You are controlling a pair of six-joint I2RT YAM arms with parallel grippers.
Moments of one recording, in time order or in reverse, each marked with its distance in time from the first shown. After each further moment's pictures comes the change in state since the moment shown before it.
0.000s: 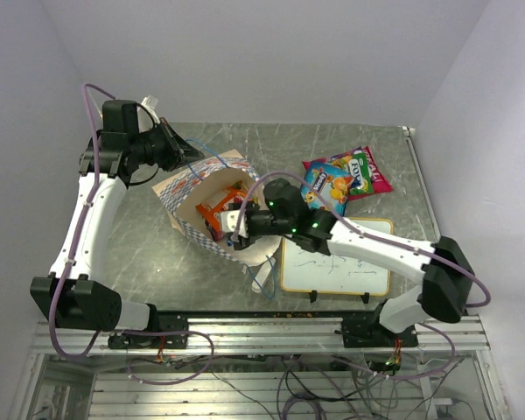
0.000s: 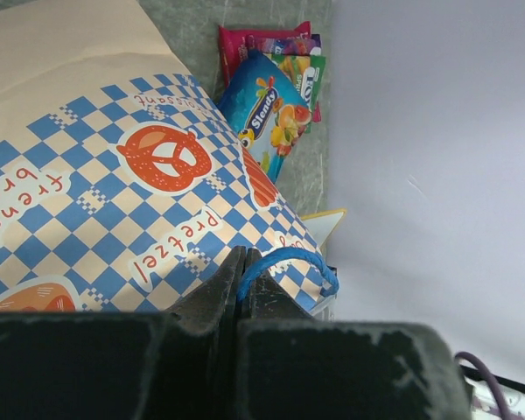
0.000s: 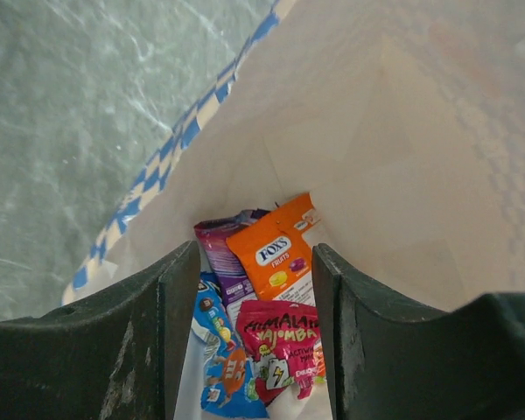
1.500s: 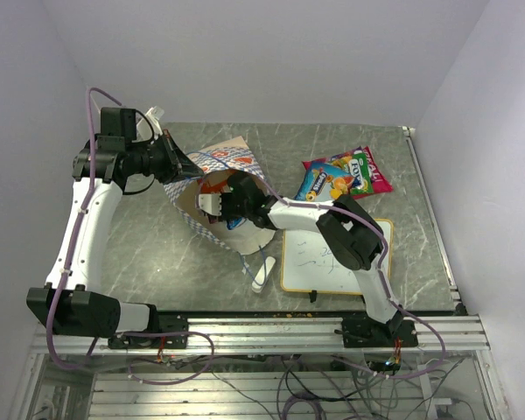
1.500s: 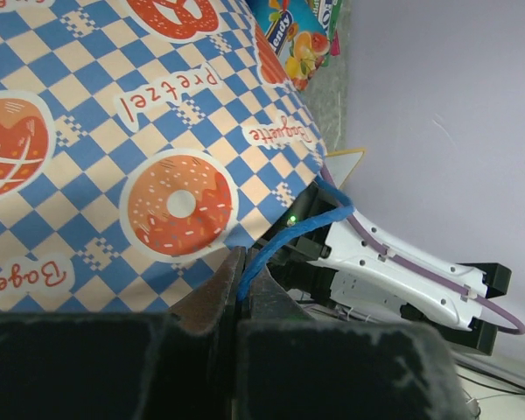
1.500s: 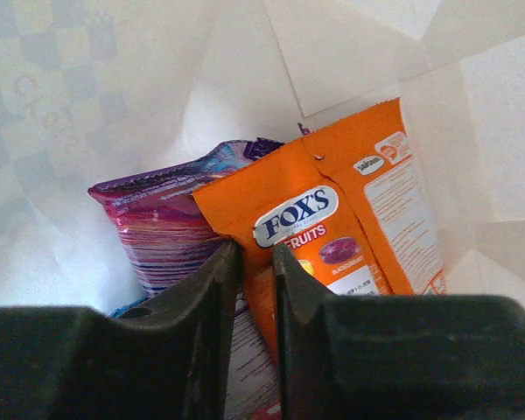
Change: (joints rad) left arm 0.000 -0.042 0.010 -0.197 0.072 0.133; right arm -0.125 0.650 0.330 0.163 0.215 -0.095
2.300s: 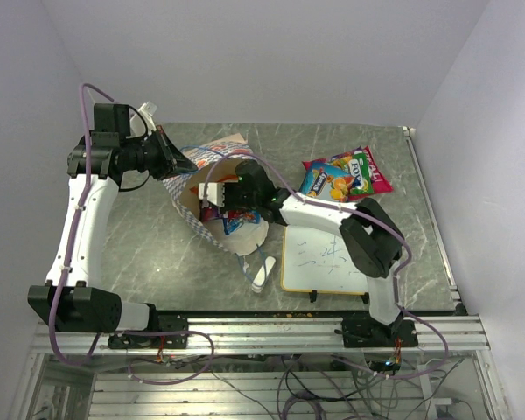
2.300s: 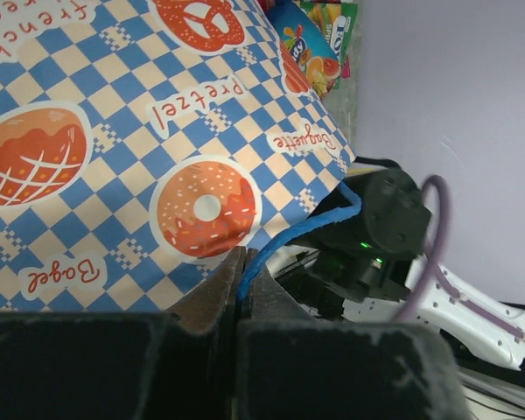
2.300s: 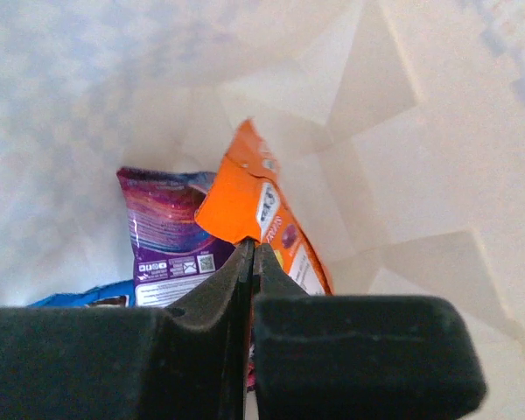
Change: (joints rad) left arm 0.048 0.029 0.051 -0.020 -0.021 0.026; right arm -0.013 -0.181 -0.041 -0.010 -0.139 0.046
